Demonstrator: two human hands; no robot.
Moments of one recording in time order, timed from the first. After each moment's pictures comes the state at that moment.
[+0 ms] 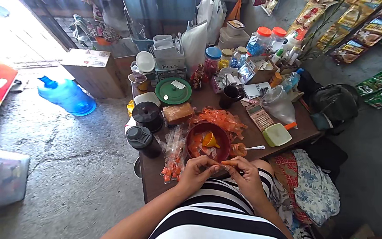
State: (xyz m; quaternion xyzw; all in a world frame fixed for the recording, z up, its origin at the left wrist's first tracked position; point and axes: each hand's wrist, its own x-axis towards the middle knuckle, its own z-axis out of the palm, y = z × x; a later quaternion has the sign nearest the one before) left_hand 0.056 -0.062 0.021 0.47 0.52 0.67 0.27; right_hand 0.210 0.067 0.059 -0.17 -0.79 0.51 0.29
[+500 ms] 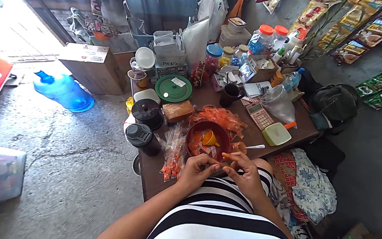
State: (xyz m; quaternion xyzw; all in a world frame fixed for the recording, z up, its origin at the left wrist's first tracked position) left_hand 0.054 -0.063 0.019 0.47 0.52 0.66 0.27; right_hand 0.206 0.069 0.057 -0.14 -0.79 0.52 0.29
